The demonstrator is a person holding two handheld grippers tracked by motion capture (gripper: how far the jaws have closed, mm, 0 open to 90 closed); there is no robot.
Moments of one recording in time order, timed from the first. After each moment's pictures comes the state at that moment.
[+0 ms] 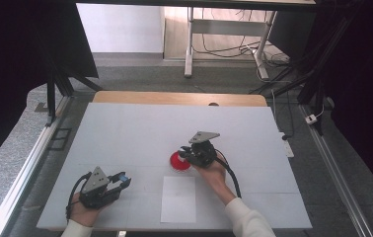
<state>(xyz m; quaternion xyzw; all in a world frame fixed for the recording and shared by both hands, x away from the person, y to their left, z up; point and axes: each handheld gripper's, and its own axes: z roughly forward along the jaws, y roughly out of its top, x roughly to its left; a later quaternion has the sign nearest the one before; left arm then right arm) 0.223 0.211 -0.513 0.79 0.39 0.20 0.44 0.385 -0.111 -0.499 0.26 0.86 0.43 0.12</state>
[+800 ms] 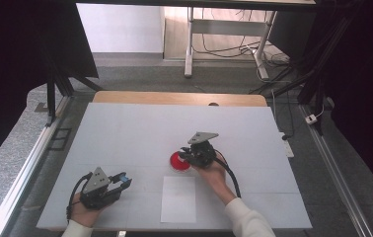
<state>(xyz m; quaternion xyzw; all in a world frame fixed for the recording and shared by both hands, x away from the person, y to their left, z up) 0.223 0.209 -0.514 0.79 0.38 0.20 0.44 0.385 -0.109 -0.502 0.26 0.86 0.42 0.11</state>
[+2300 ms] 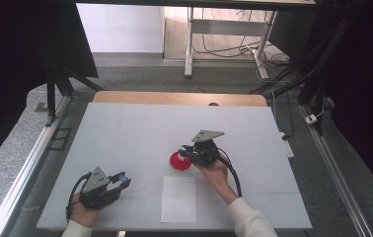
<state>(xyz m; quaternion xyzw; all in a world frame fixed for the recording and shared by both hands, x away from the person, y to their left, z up) 0.224 0.211 -0.514 0.79 0.39 0.20 0.44 0.381 -0.117 -0.488 0.26 0.85 0.45 0.10</state>
